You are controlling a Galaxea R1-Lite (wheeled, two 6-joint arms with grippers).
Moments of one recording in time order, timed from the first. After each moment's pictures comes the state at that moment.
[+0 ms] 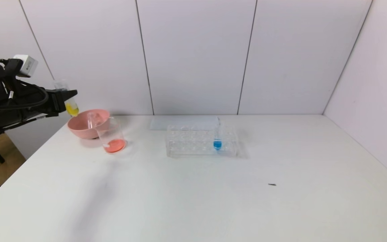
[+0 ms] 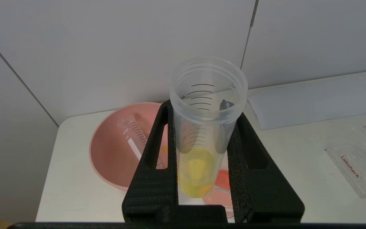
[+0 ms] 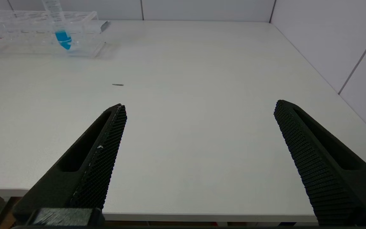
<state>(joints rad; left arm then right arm) 0.23 1.75 -1.00 -0.68 -0.44 0.05 0.00 0.00 0.00 0.00 0.00 0.00</state>
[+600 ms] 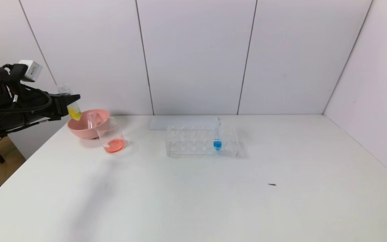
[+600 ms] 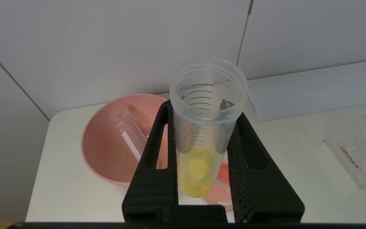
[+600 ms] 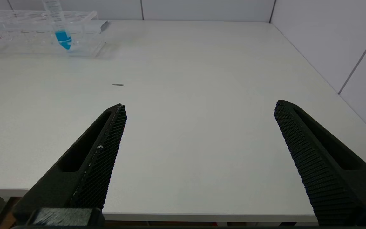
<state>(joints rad) 0.23 1.77 -0.99 -0.68 -0.46 0.06 0.00 0.00 0.00 0.00 0.00 0.00</state>
